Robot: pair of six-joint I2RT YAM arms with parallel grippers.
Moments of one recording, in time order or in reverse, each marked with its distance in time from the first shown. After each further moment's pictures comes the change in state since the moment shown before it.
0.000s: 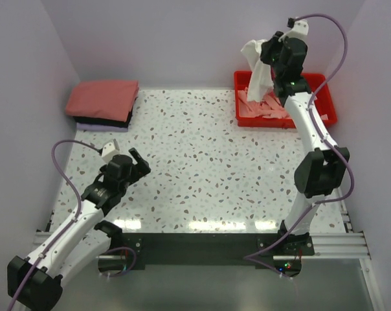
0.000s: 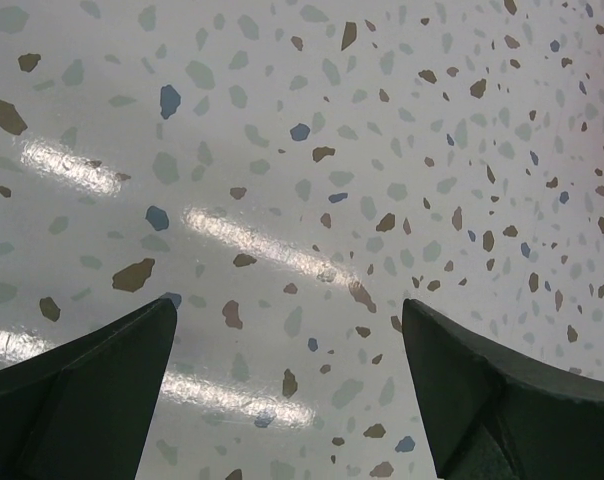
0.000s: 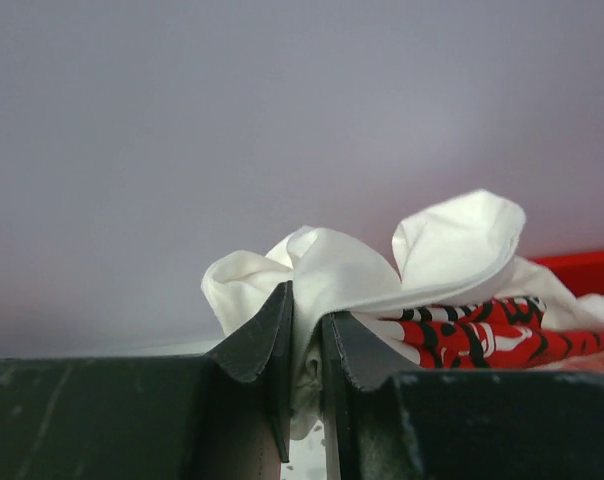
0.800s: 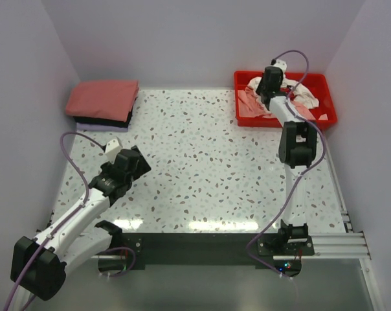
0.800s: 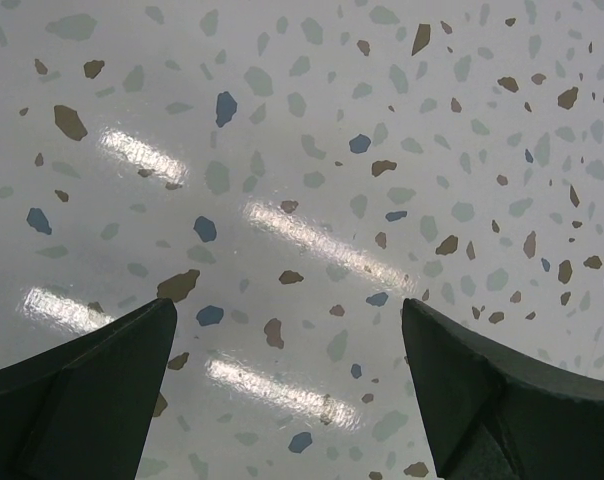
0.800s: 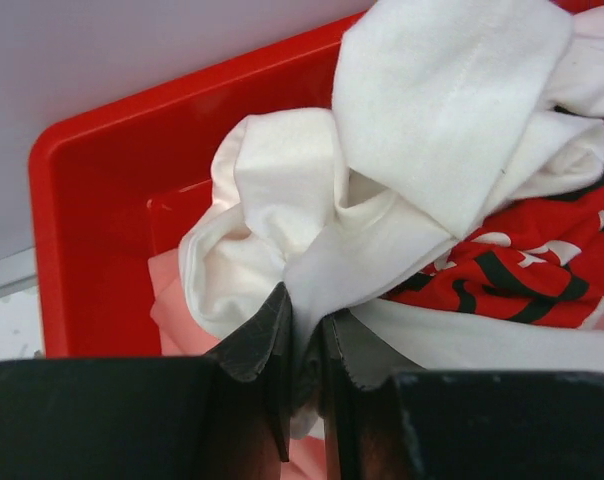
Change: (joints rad) left arm 0.000 0.158 0.048 -0.021 -0.087 0.001; right arm -0.070 0.569 0.202 -0.100 0.136 -0.012
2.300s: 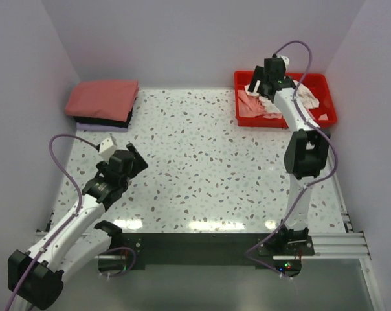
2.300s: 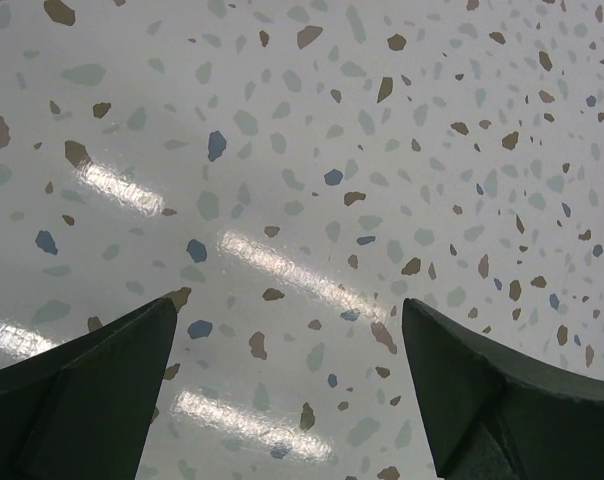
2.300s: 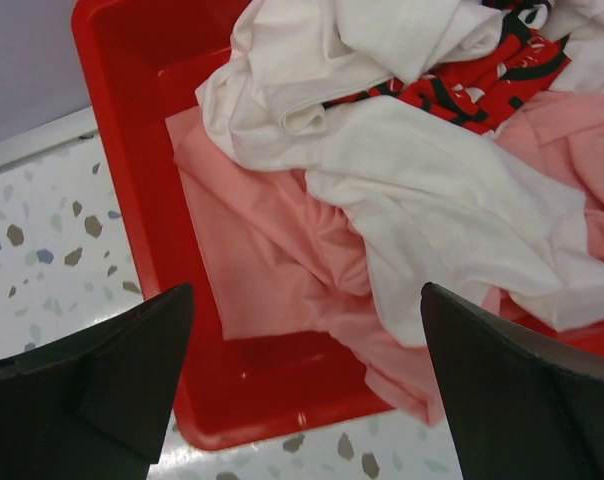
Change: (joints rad) left arm 0.000 -0.098 0.017 -0.016 -0.029 0.001; right arm 0.058 -0.366 -0.131 -0.447 0.068 0.031
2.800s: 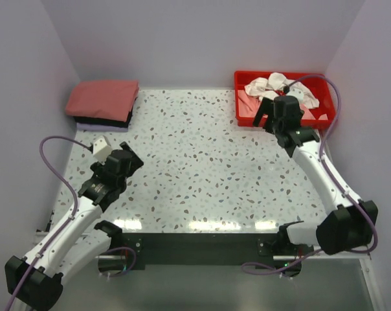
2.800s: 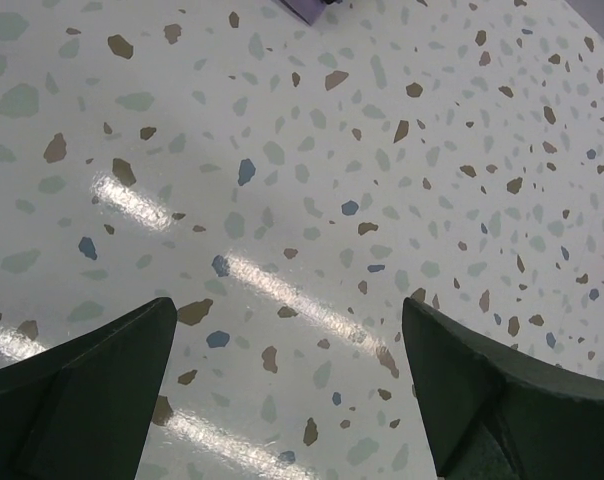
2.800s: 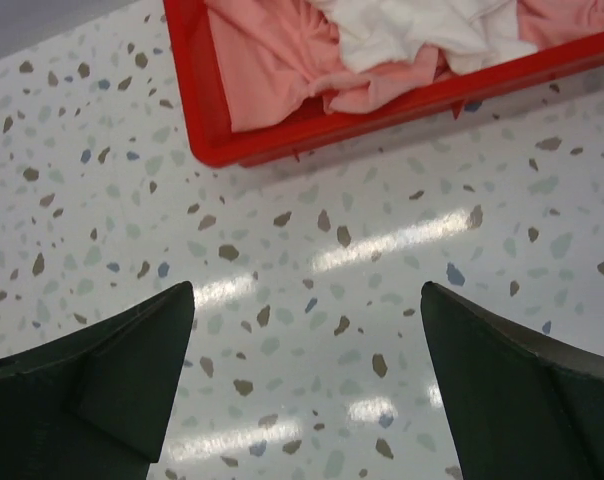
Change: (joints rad) left arm 0.000 -0.037 0.037 -0.069 -0.095 -0.049; right arm 0.132 -0.831 -0.823 0.064 0.011 0.104
